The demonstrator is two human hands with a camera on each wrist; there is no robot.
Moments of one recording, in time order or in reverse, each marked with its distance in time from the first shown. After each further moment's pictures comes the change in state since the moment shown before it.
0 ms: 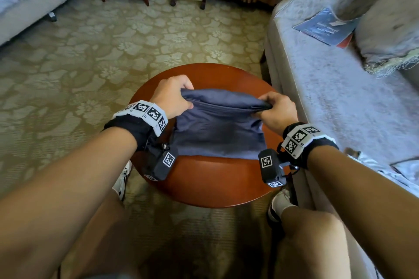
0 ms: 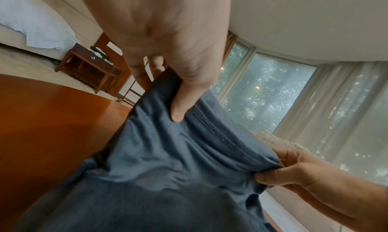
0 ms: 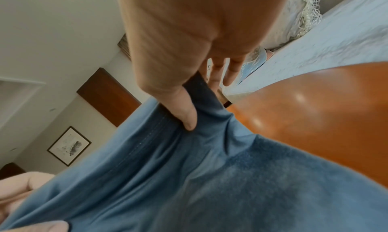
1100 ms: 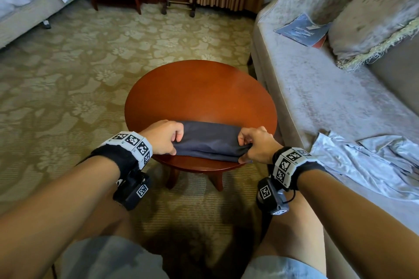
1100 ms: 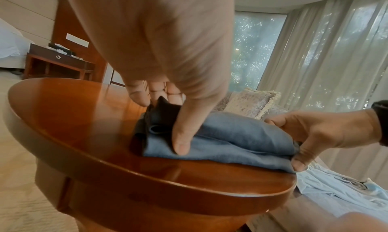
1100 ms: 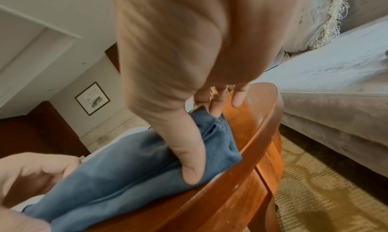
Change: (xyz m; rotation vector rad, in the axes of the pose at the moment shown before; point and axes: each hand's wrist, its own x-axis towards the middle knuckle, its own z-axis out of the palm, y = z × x) left_hand -0.120 -0.027 0.021 0.296 -0.473 0.129; right_hand -0.133 0.021 -0.011 -0.309 -0.469 -0.034
